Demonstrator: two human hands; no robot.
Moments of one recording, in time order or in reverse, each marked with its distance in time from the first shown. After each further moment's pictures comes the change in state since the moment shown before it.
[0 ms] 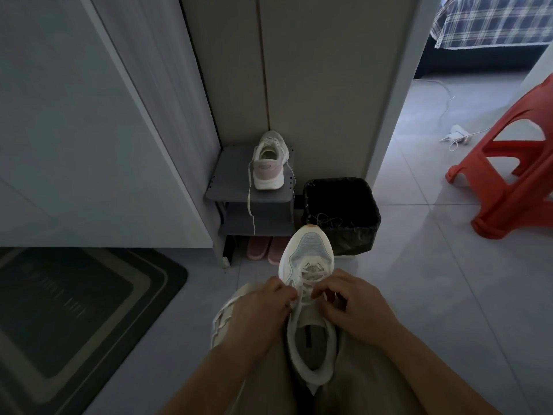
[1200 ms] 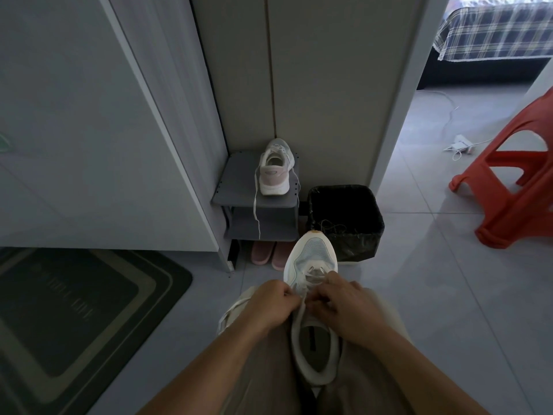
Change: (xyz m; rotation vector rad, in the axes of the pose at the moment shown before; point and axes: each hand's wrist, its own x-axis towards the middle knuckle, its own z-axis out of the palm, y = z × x) left_hand 0.022 0.002 -0.002 -0.417 -0.180 -0.407; right_hand 0.006 -0.022 0.005 -0.156 -0.075 0.036
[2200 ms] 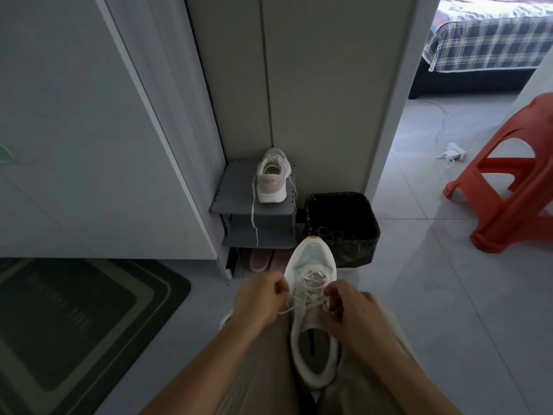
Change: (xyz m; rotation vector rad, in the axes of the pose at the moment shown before) left_hand 0.000 -0.003 -0.011 0.190 0.235 0.110; right_hand -0.021 0.009 0.007 0.115 0.213 0.131
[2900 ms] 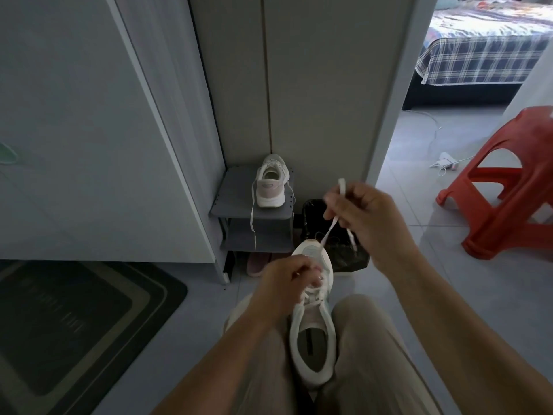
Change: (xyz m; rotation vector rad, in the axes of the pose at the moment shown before) left_hand -0.015 0.043 -0.022 -0.578 -0.045 0.217; right_hand 0.052 -0.081 -0.116 0.790 0.252 -0.073
